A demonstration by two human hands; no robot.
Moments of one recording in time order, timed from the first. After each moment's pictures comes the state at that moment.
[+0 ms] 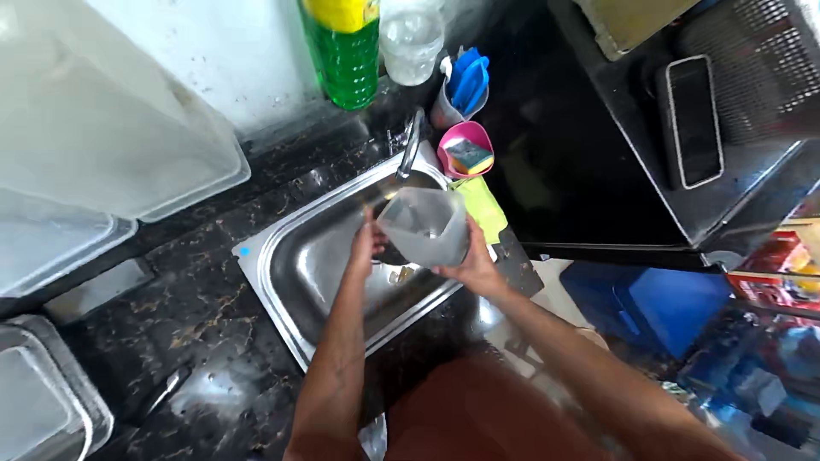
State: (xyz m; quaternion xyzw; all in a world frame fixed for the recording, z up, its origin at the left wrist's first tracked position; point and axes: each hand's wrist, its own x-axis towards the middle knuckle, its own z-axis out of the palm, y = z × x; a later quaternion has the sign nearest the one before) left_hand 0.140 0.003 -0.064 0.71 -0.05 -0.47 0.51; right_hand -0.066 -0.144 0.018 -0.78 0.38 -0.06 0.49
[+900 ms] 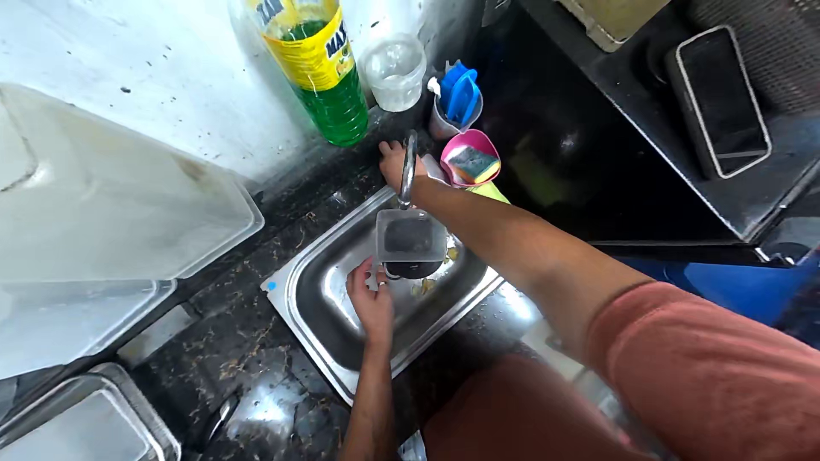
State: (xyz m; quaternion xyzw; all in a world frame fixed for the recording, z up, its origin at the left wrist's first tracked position) left_hand 0.109 0.048 -0.007 0.84 -0.14 -0.15 0.51; right_hand 0.214 -0.214 0.012 -0.96 0.23 0.16 0.07
